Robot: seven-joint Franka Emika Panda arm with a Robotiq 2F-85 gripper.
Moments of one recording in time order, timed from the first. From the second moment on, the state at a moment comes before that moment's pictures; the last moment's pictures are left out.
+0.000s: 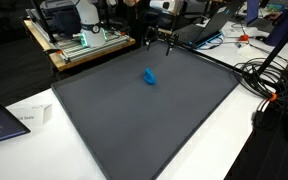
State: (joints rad) arm 0.18 0.71 0.25 -1.52 2.51 4.21 -1.55
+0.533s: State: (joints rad) arm 0.16 0.78 0.28 -1.50 2.51 4.21 -1.38
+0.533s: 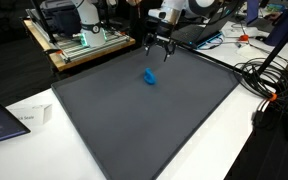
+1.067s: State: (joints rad) arm 0.17 0.83 0.27 -1.50 2.51 4.21 -1.13
